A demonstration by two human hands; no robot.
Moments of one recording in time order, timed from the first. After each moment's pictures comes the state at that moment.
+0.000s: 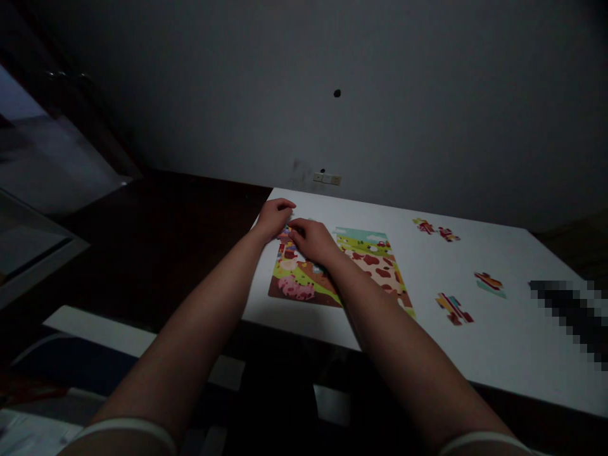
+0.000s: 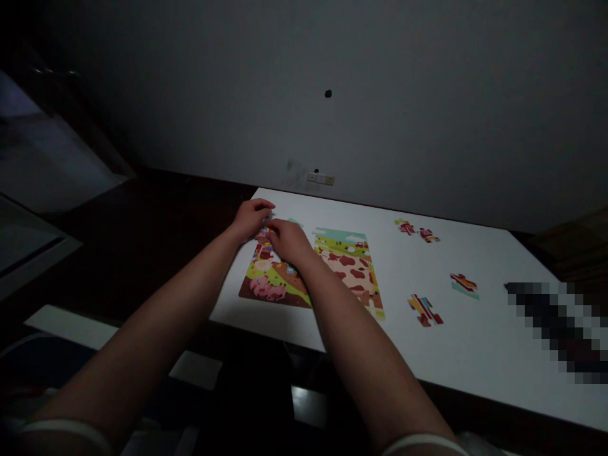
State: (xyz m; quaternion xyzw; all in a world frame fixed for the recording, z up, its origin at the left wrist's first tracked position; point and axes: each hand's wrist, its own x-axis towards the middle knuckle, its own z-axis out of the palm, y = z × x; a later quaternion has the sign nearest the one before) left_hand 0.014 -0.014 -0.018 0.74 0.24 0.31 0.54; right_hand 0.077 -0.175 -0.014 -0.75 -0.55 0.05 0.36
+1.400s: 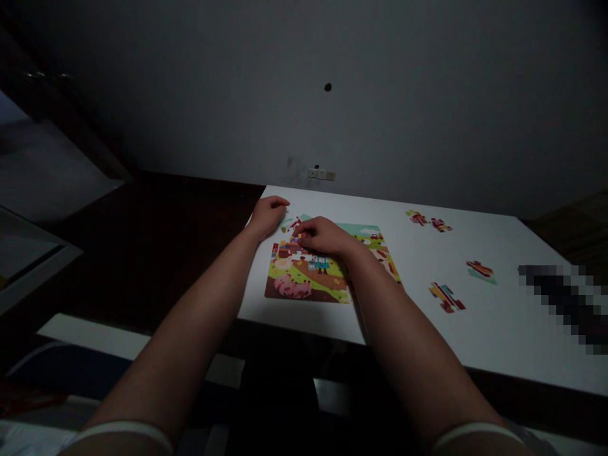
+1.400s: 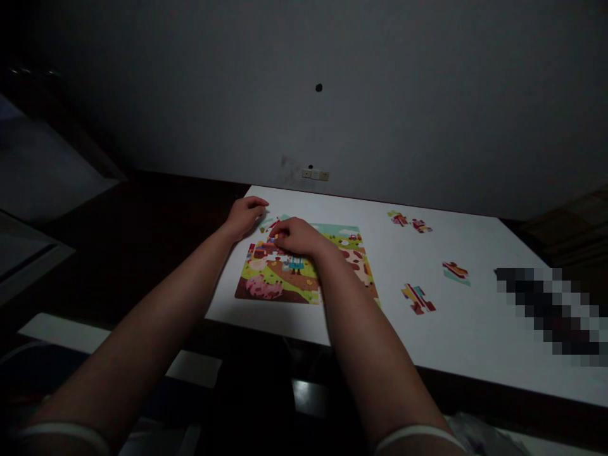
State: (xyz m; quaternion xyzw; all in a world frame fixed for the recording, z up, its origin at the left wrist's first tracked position) left_hand 0.016 -0.010 -0.025 0.75 0.22 0.32 0.53; right_hand 0.107 -0.213 0.016 -0.72 -0.57 0.26 0.30
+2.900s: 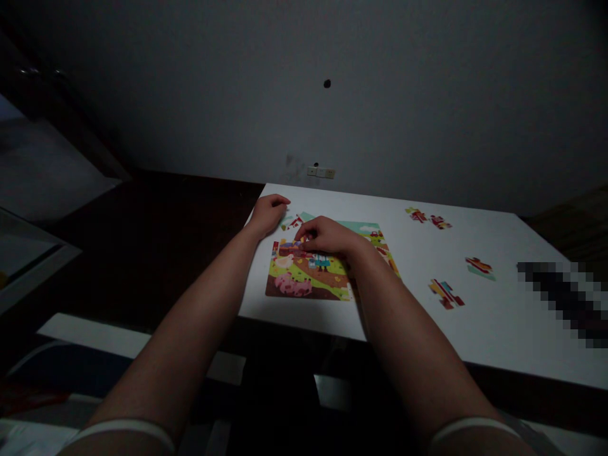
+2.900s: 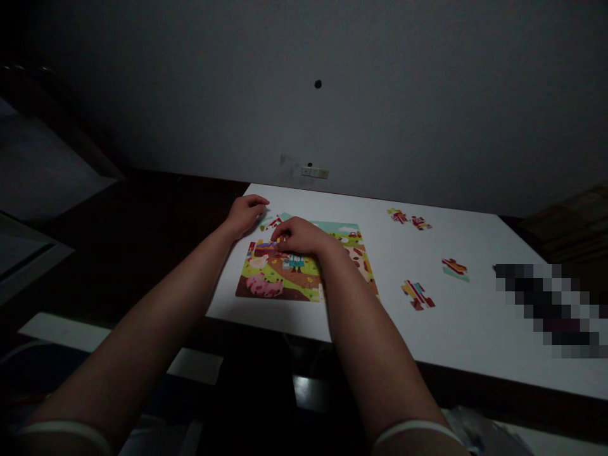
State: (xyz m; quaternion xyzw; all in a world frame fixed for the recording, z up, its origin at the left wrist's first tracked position) left_hand 0.013 -0.018 -0.017 0.75 0.24 0.31 0.53; right_hand 0.112 -0.219 0.012 -0.69 -0.57 0.30 0.33
